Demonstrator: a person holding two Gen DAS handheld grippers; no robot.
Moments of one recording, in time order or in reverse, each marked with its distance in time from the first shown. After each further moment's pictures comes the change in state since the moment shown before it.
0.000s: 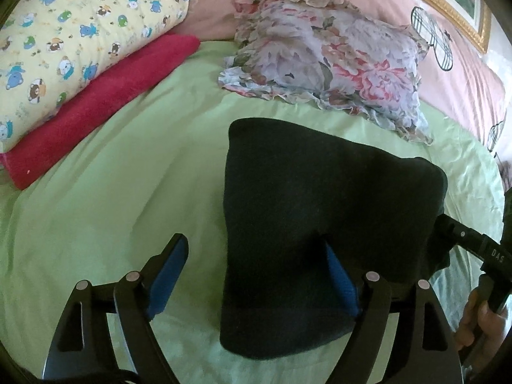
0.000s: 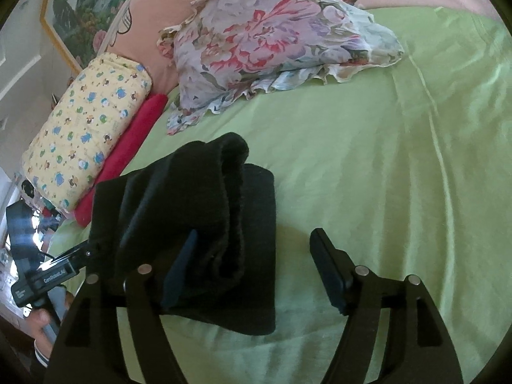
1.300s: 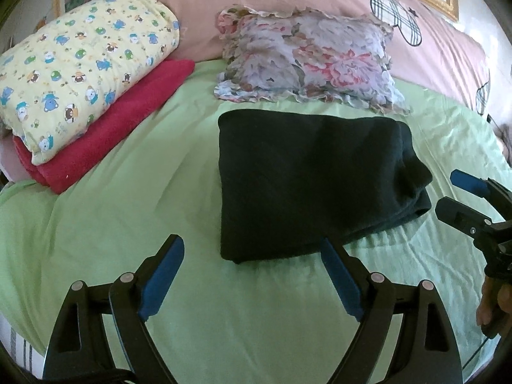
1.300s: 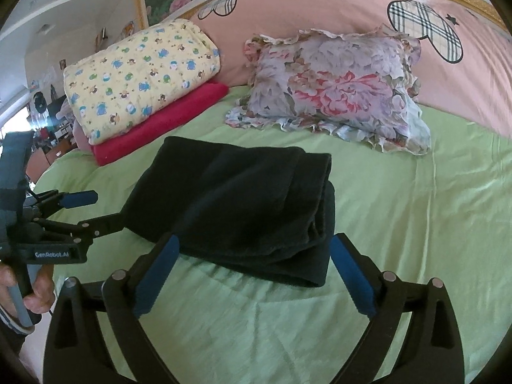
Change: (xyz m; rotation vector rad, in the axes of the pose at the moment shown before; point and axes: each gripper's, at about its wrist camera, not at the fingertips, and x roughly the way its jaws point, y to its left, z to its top) left arm -0.069 -0.016 -0.051 0.144 -0.057 0.062; right arm -0.061 0.092 -0.042 -0.416 -0.082 -0.058
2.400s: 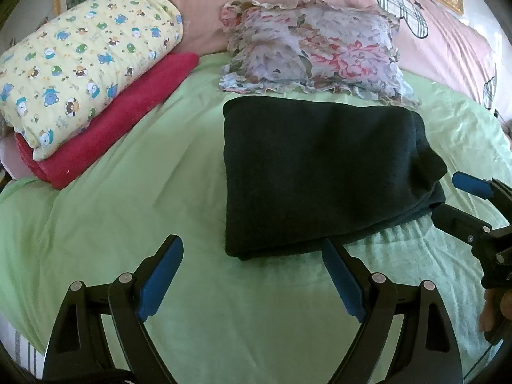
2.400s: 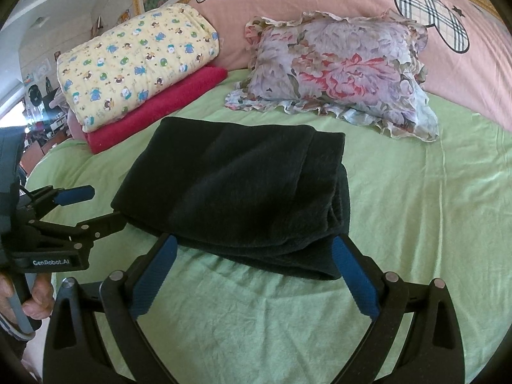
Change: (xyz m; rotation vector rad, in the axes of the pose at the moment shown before) left arm 0.016 0.003 -0.002 0.005 0.017 0.030; right arm 0.020 0.009 -0.006 -0.003 0.058 -0.009
